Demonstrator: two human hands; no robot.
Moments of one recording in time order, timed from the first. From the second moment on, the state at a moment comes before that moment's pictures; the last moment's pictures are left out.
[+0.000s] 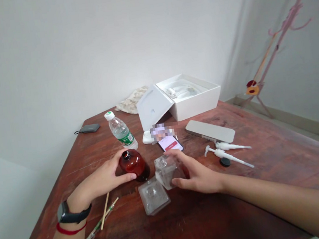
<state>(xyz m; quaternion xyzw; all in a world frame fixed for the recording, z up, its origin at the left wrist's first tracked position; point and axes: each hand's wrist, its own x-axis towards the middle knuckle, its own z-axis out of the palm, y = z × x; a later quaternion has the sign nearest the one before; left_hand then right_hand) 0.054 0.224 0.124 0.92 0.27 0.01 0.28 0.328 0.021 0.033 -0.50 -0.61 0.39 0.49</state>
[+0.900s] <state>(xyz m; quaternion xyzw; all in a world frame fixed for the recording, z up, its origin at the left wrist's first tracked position) 0.057 0.208 0.121 0.91 0.29 0.07 0.29 0.326 0.023 0.043 -0.65 -0.63 0.25 0.34</state>
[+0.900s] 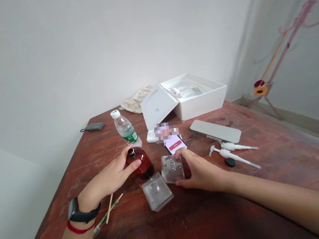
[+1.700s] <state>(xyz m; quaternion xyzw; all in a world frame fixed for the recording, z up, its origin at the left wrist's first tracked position) 0.067 0.195 0.129 0.91 0.33 0.04 0.25 0.324 0.023 0.045 -0.67 -0.63 0.23 0.33</state>
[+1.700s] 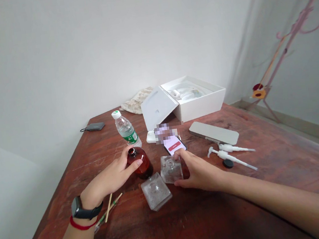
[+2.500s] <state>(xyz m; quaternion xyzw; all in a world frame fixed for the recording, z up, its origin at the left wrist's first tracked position) 0.069 0.192 0.131 0.91 0.34 0.04 0.24 0.326 0.023 0.045 -0.66 -0.64 0.23 0.31</state>
